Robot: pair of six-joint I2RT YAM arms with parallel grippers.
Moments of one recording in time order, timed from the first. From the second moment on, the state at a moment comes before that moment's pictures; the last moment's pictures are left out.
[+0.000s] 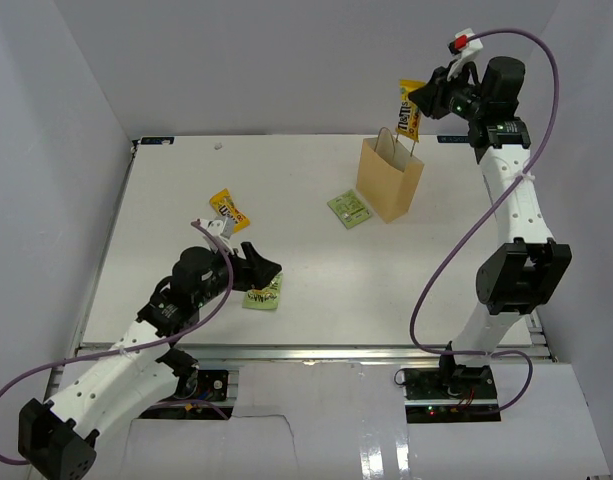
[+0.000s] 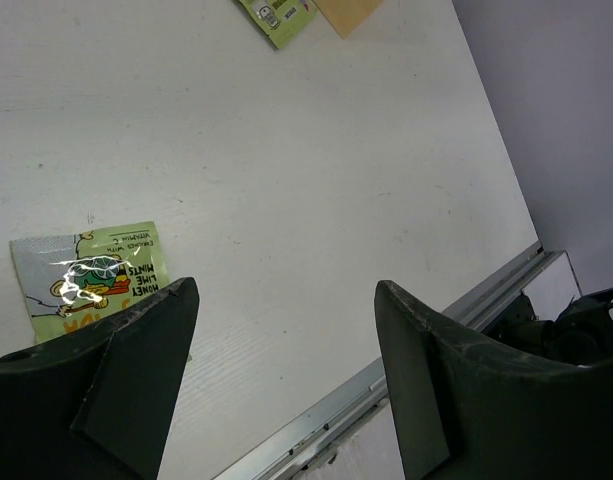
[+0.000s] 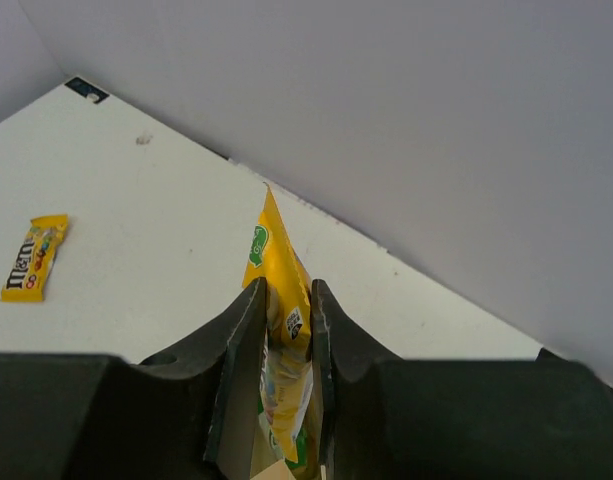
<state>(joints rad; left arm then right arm) -0.58 0.72 0.51 -0.11 0.14 -0.60 0.01 1.76 1.92 -0.23 -0.64 -0.07</state>
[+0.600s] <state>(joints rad) -0.58 0.75 0.51 -0.14 0.10 -0.63 0.08 1.79 1.64 -0.17 -0.55 -0.16</state>
